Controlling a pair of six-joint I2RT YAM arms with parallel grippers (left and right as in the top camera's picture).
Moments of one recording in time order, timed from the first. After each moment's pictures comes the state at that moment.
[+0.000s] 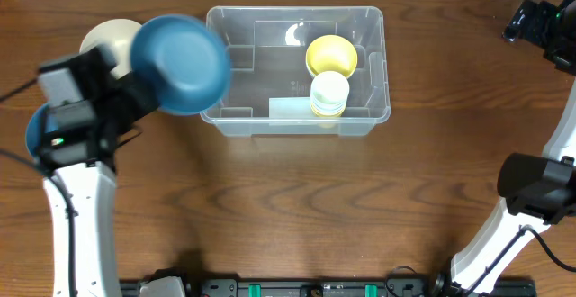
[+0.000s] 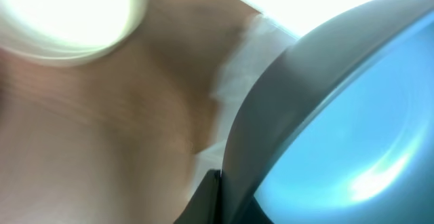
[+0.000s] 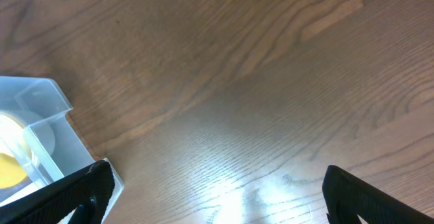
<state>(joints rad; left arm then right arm) 0.20 1.26 1.15 -0.61 0.36 -0.35 -0.30 2.10 2.53 -1.68 0.03 0.29</state>
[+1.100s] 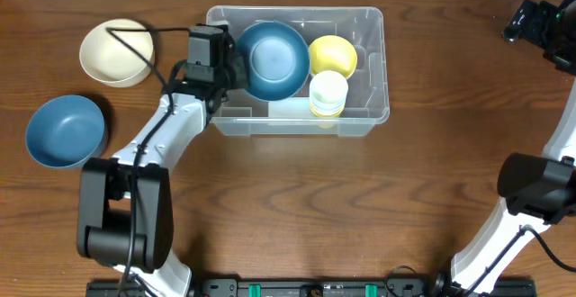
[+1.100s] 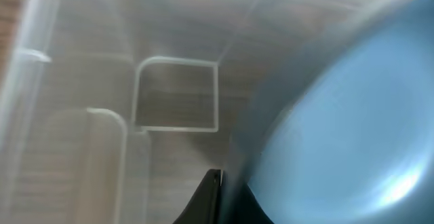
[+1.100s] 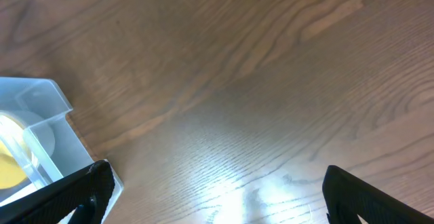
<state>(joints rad) -0.18 1.80 1.16 -0.13 0.10 -0.29 -0.30 2.10 2.53 -1.68 0.03 0.29</state>
